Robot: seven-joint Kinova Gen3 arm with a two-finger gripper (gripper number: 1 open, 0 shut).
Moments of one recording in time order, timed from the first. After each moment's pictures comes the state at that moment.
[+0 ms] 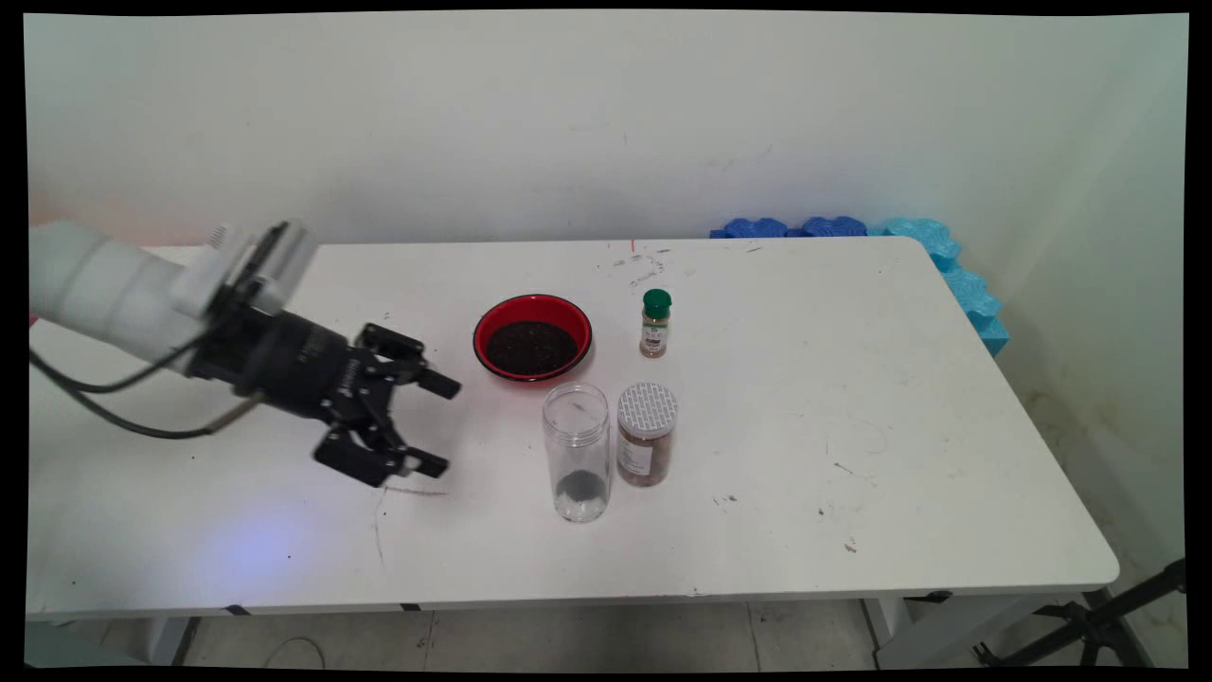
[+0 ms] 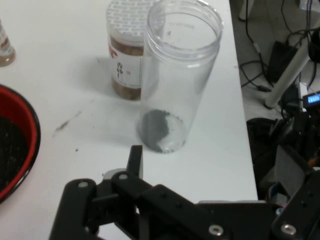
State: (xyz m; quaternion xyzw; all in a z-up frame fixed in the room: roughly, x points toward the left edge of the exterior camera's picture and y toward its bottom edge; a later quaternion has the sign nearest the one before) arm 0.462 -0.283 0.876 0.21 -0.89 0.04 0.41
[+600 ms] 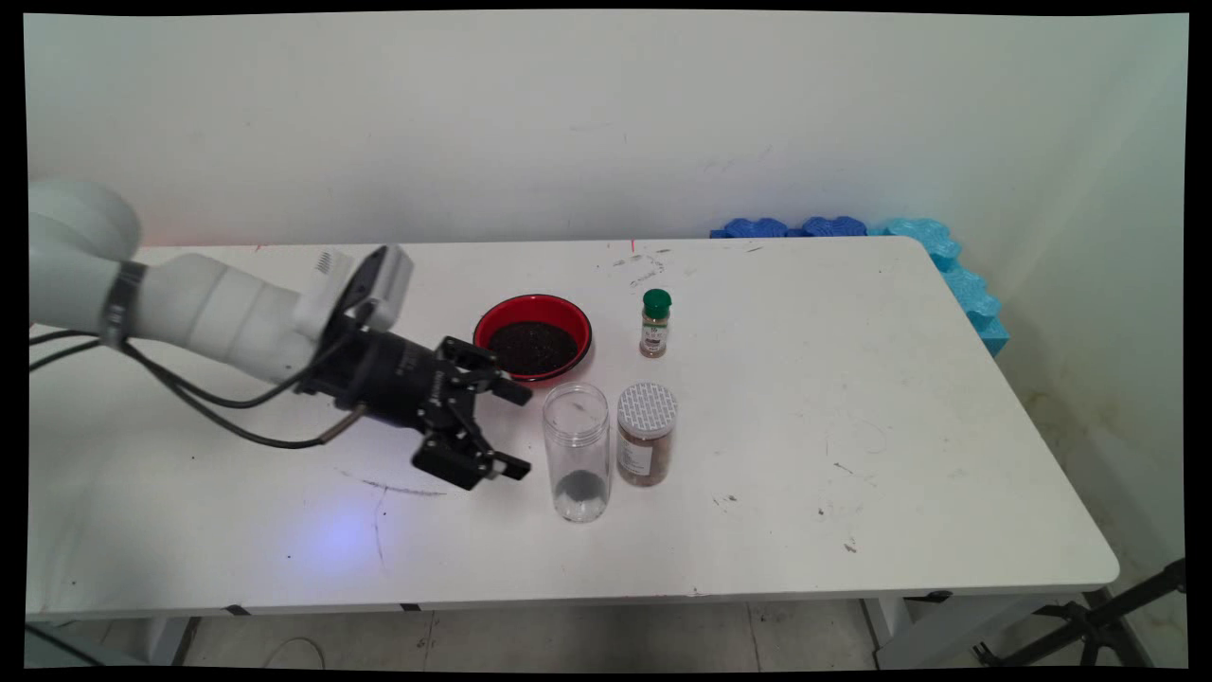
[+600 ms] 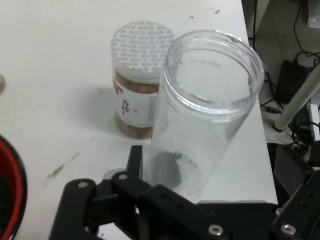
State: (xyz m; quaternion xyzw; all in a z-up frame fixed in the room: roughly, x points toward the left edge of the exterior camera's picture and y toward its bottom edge) arm 0.410 -0.312 0.841 0.21 -0.88 0.04 0.43
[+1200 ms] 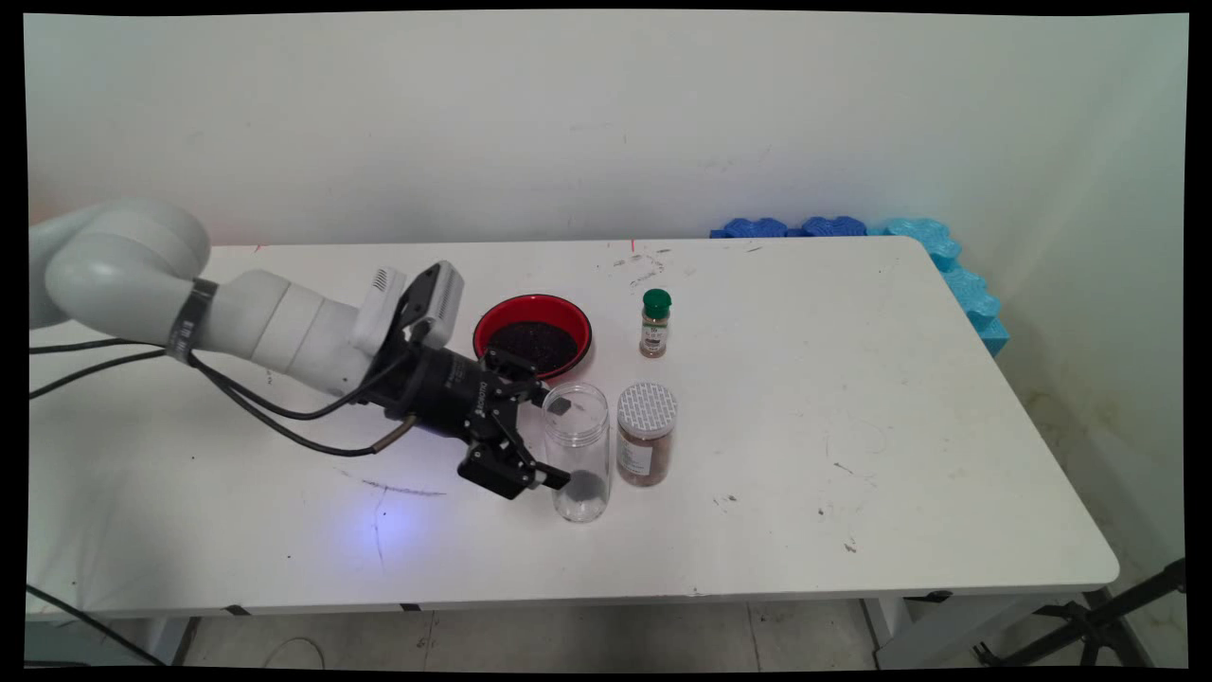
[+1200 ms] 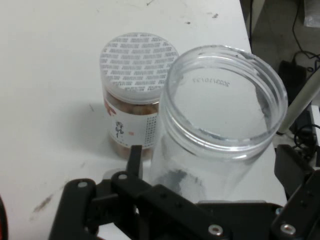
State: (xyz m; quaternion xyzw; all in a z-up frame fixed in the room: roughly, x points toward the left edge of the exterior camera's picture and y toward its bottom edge) arm 0.381 -0.328 0.819 0.19 -0.88 0.04 0.43
